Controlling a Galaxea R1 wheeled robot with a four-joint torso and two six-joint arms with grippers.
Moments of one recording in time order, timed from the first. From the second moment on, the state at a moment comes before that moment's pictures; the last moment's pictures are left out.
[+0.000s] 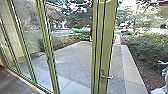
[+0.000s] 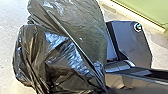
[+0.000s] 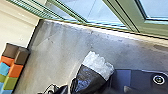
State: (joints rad) left arm 1.51 3.03 -2.71 0.06 -0.02 0.00; right arm -1.18 1.78 -1.00 0.27 0.00 -0.10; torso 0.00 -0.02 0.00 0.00
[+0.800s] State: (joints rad) left arm 1.51 3.03 -2.71 0.06 -0.02 0.00; right arm -0.82 1.67 -0.95 0.36 -0.26 0.00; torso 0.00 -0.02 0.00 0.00
